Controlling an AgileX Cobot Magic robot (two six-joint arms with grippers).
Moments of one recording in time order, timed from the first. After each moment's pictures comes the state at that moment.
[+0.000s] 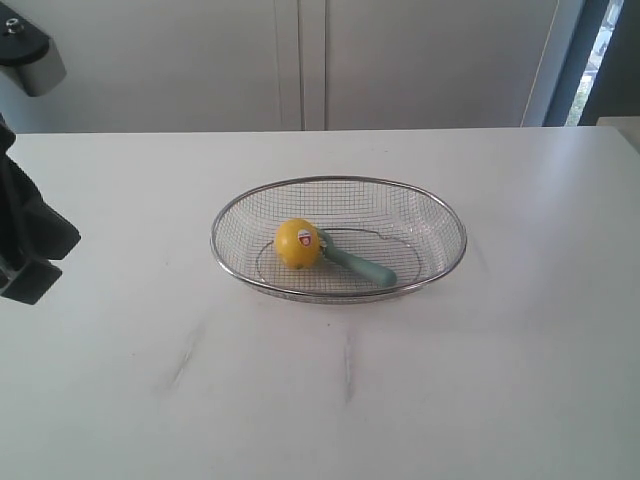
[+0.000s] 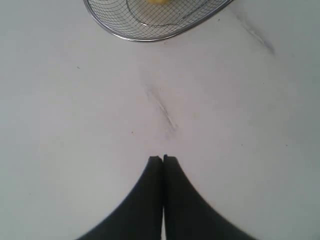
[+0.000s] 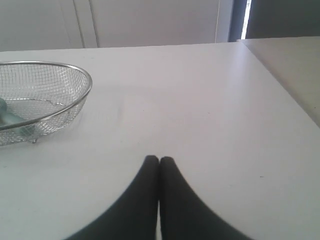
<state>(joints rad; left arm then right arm) -0.64 1.06 -1.06 0.03 1.06 0.18 0.03 0.00 0.00 -0.11 0.33 0.15</state>
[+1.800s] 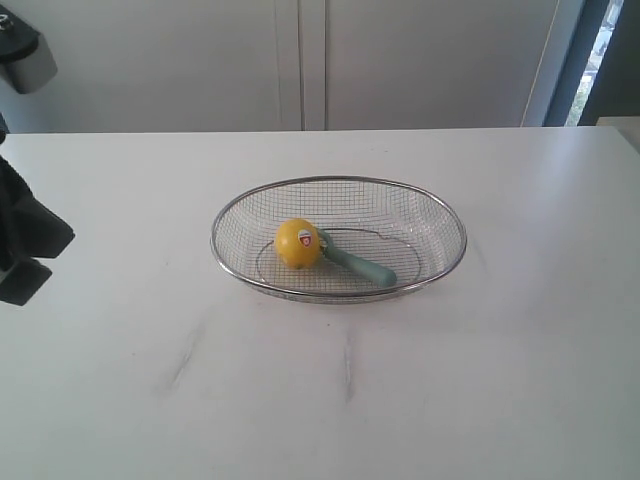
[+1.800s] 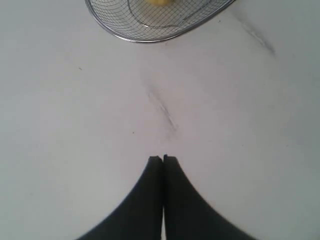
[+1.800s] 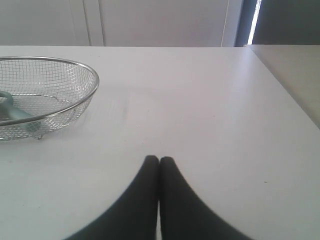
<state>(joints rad) -0.64 1.04 -1.06 0.03 1.06 0.18 0.03 0.00 0.00 -0.04 0.32 0.06</state>
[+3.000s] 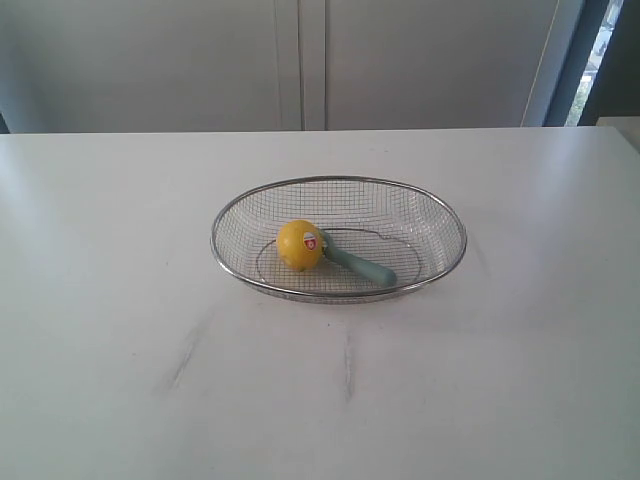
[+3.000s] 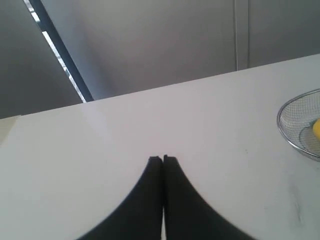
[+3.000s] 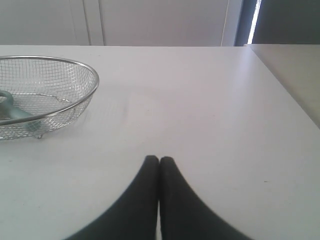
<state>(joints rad) -0.04 0.35 -1.05 0.03 1.07 0.18 0.03 0.00 0.00 -0.04 0.32 0.06</state>
